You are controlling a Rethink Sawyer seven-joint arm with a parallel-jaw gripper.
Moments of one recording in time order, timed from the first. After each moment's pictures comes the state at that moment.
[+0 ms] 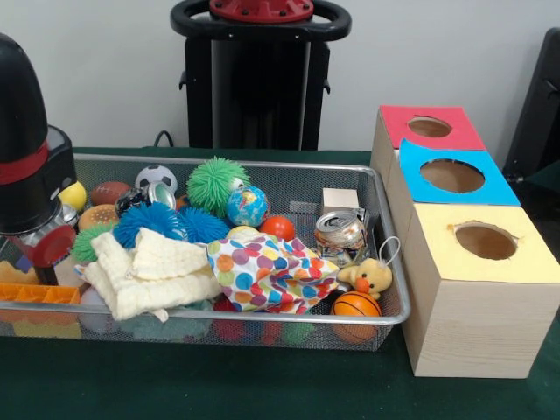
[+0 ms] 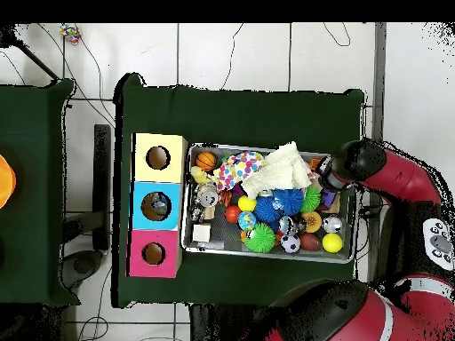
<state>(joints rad) -0.61 -0.25 0.03 1.02 -0.21 0.93 1.97</state>
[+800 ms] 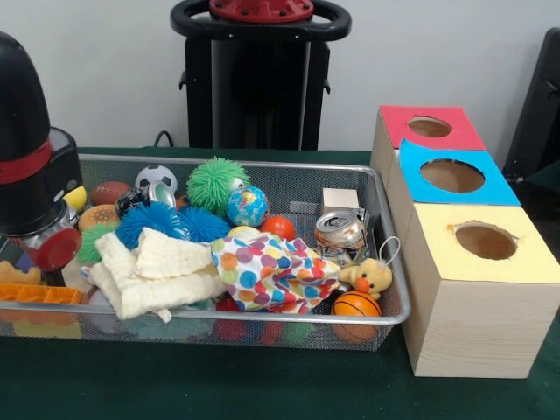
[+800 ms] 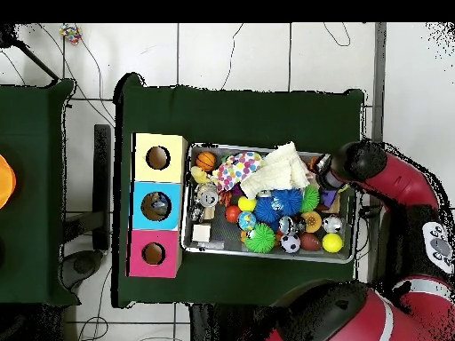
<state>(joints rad) -0.61 -0.25 0.02 1.06 -0.12 0.88 1.97</state>
